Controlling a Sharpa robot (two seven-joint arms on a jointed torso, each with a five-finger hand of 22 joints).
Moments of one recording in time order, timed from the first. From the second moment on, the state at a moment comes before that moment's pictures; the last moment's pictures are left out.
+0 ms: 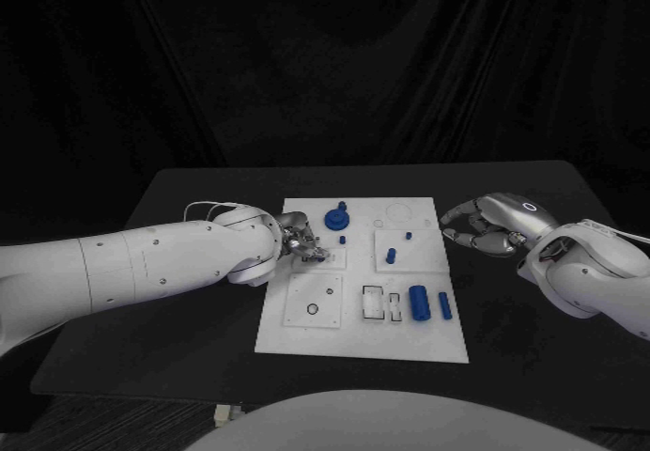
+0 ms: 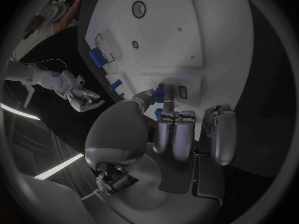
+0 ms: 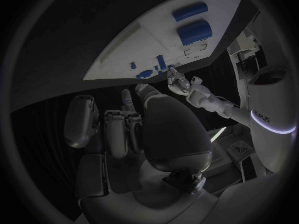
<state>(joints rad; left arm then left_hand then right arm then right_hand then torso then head) 1.19 -0.68 -0.21 1.42 -1.05 -0.15 -0.43 1.15 -0.02 0.34 0.09 0.29 1.01 0.05 0.28 0.89 1.47 -0.01 1.57 1.31 1.47 -0.06 1.57 1.31 0.03 1.47 0.05 1.41 1.31 1.18 -1.01 -0.21 1.55 -1.51 -0.52 0.03 1.36 -0.02 0.18 0.22 0.47 0.88 0.11 0.11 0.30 1.46 0.01 1.57 1.31 1.46 -0.05 1.53 1.31 0.06 1.44 0.06 1.24 1.31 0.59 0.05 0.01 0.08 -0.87</state>
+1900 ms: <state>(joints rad) 1.19 -0.69 -0.21 1.42 -1.05 -0.13 -0.43 1.00 -0.01 0.15 0.29 0.12 1.02 0.06 0.27 0.87 1.46 -0.01 1.57 1.31 1.47 -0.06 1.57 1.31 0.03 1.47 0.05 1.41 1.31 1.18 -1.01 -0.21 1.54 -1.51 -0.52 0.03 1.36 -0.02 0.18 0.22 0.47 0.88 0.11 0.11 0.30 1.46 0.01 1.57 1.31 1.46 -0.05 1.53 1.31 0.06 1.44 0.06 1.24 1.31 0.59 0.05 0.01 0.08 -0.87</state>
